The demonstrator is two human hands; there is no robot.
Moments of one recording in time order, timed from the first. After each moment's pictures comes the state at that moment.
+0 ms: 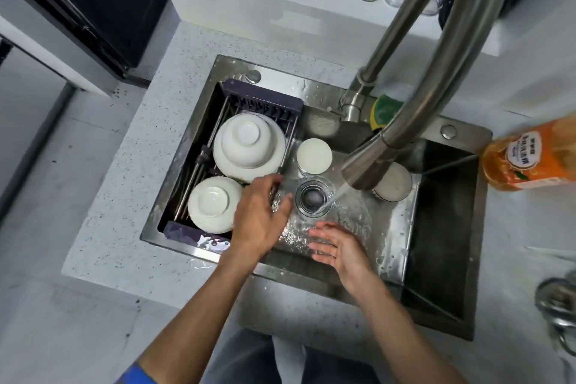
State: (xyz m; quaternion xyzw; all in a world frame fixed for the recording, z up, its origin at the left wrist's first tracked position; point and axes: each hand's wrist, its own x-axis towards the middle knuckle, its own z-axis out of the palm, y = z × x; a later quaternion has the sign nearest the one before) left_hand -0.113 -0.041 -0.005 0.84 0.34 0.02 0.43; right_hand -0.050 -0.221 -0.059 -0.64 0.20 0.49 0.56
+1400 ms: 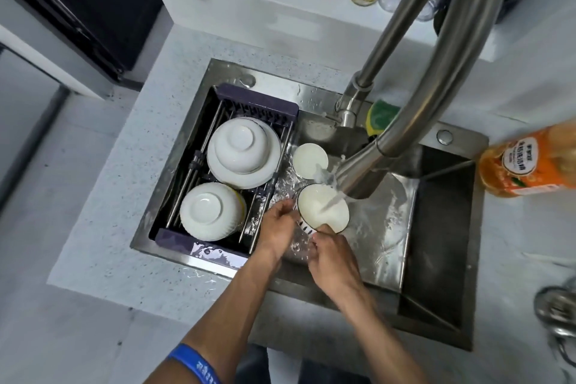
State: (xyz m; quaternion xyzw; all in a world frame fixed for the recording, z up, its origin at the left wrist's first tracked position) left_hand -0.080 -0.078 -0.045 0.47 0.54 -0.04 0.70; right_hand -0.058 -0.200 -0.044 -0.91 -0.23 0.31 0.18
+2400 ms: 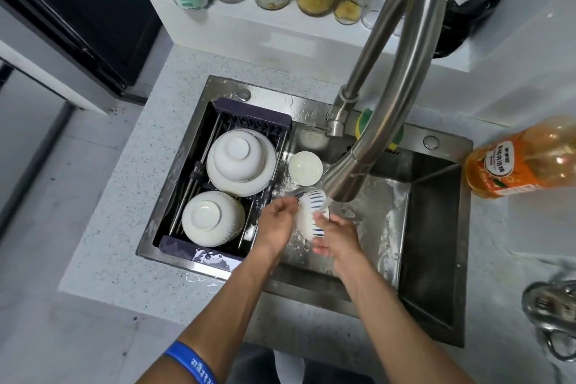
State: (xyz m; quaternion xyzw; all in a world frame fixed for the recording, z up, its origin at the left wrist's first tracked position) left_hand -0.072 -0.074 -0.020 0.53 0.49 -0.02 0.69; right_hand -0.019 -0.180 -0.012 -0.73 0.25 0.40 0.50
